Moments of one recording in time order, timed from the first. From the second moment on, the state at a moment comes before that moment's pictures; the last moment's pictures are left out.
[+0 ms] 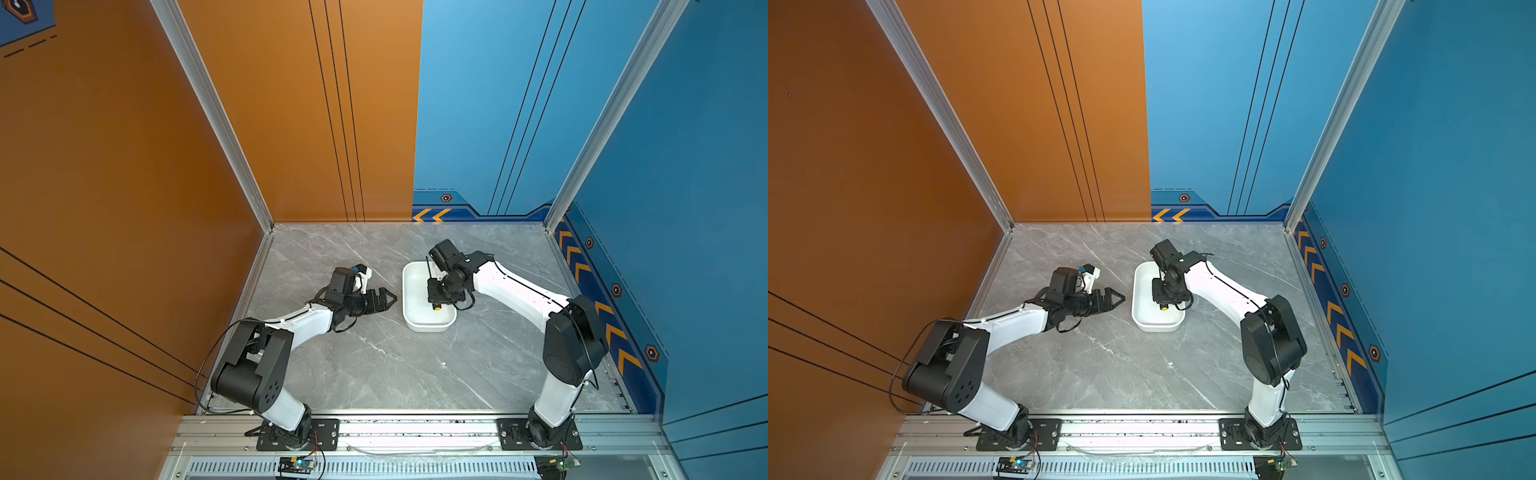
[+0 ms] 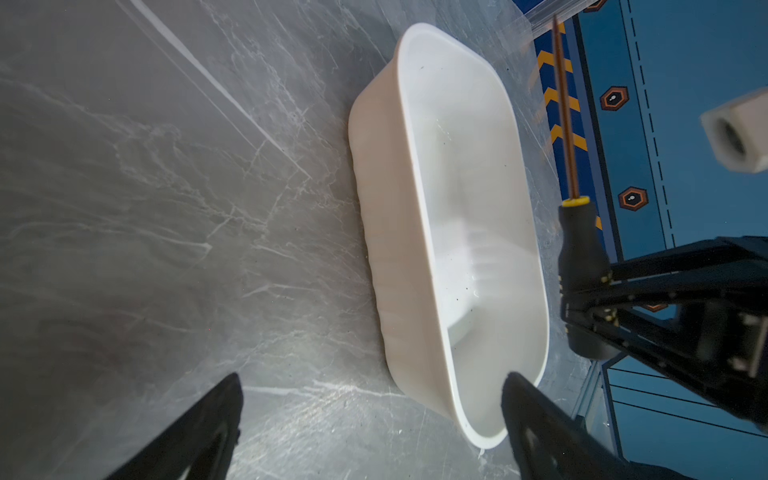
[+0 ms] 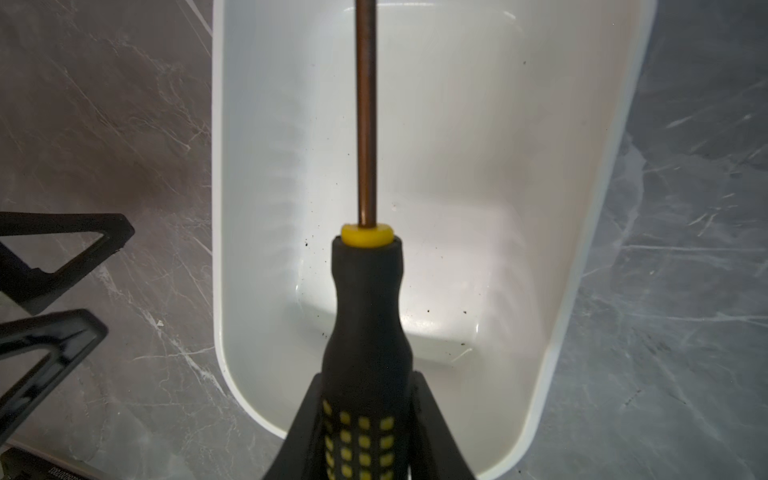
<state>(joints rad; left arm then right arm) -0.33 1.56 0.76 0.06 0.51 -0.56 0.60 1.82 1.47 -0.88 -0.08 0.52</state>
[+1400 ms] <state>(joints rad) -0.31 1.56 0.76 0.06 0.54 -0.56 0.62 1.94 1.43 -0.80 -0.09 0.66</state>
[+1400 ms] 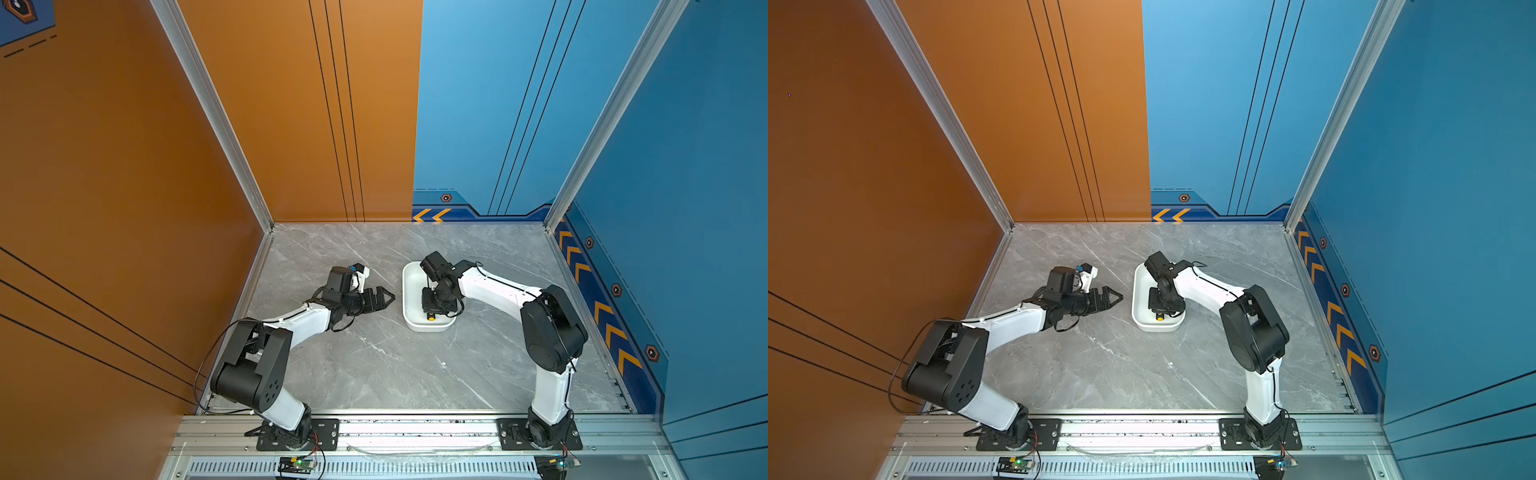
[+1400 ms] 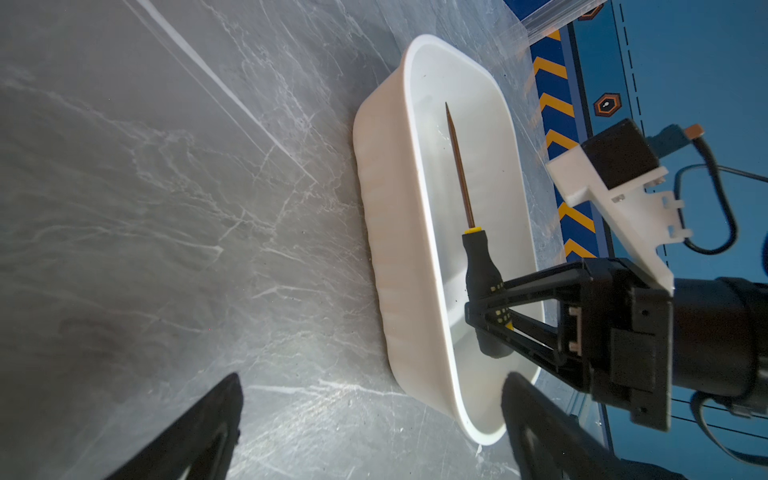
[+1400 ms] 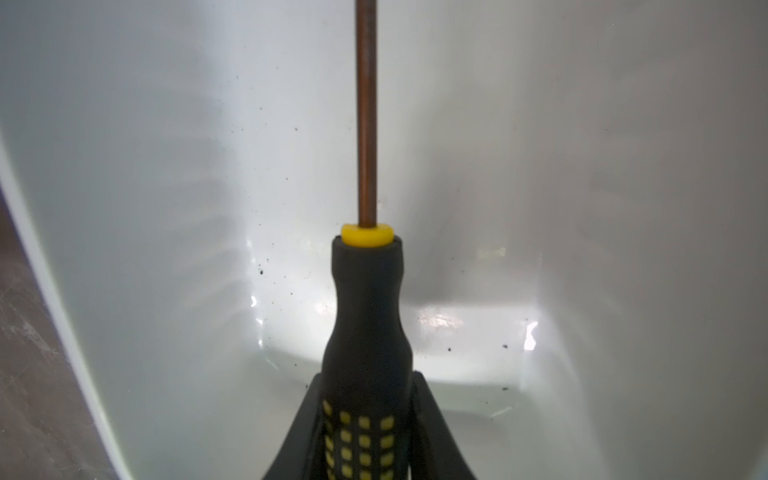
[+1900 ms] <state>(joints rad) -0.30 1.57 0.76 0.06 0.54 -0.55 0.61 2.01 1.47 -0.80 -0.09 0.66</state>
